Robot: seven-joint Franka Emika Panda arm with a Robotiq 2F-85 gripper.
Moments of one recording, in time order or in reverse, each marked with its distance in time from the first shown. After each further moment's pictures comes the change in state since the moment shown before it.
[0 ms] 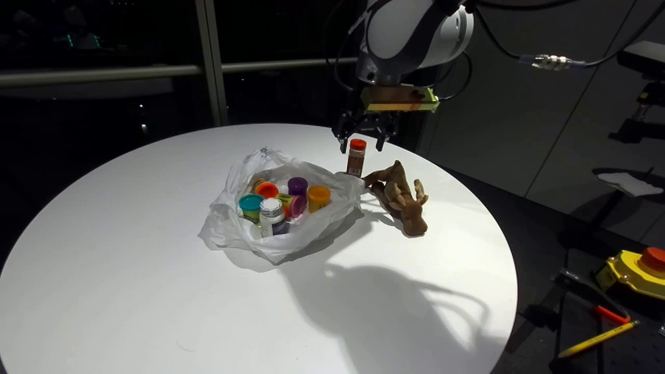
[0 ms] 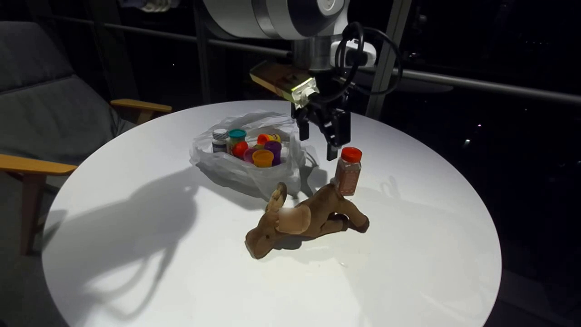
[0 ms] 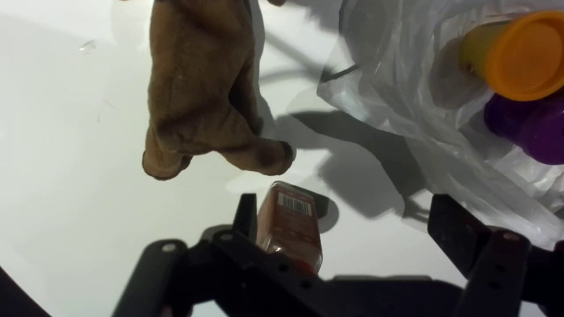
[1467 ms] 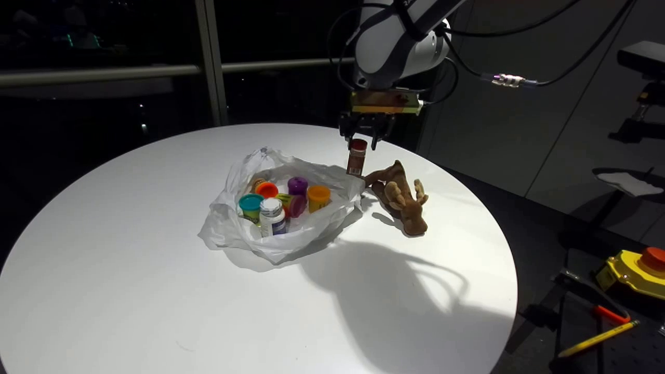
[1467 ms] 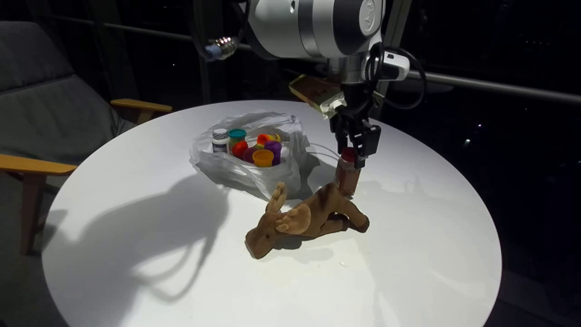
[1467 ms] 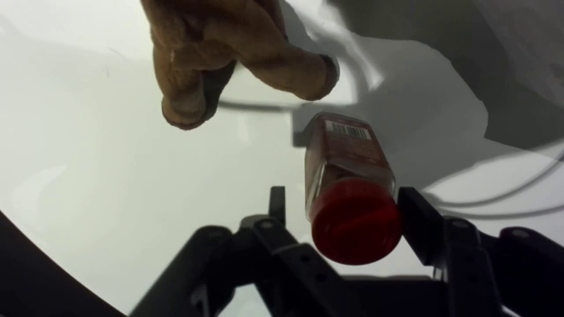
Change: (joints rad) arm -0.019 0.169 -0.068 0.218 0.000 -0.050 0.150
